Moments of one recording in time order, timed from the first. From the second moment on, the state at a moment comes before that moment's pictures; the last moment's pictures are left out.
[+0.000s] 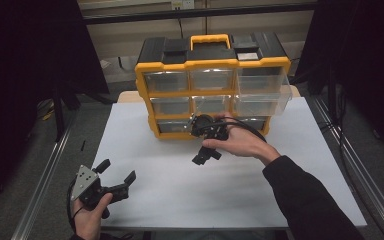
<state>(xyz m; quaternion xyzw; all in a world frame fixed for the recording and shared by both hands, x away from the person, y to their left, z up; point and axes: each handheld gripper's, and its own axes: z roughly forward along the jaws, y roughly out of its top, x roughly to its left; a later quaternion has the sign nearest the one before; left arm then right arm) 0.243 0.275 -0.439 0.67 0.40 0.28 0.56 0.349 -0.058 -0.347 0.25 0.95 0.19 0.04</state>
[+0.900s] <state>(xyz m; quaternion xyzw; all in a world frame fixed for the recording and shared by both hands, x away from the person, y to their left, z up) 0.243 0.274 -0.440 0.67 0.40 0.28 0.55 0.338 -0.088 -0.413 0.31 0.92 0.22 0.05</state>
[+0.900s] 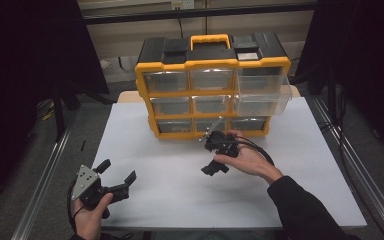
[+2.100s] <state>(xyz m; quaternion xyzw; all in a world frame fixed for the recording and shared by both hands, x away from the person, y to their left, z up) 0.244 0.276 -0.441 0.67 0.40 0.27 0.56 0.304 -0.149 -0.422 0.38 0.83 0.37 0.16</state>
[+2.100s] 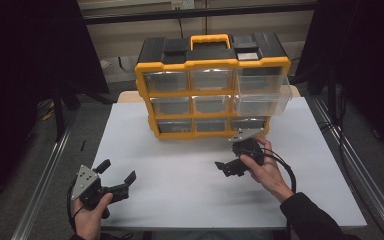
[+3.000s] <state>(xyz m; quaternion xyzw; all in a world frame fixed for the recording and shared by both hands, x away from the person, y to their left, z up) 0.242 0.275 -0.440 0.67 0.40 0.28 0.55 0.247 -0.211 -0.426 0.45 0.74 0.43 0.25</state>
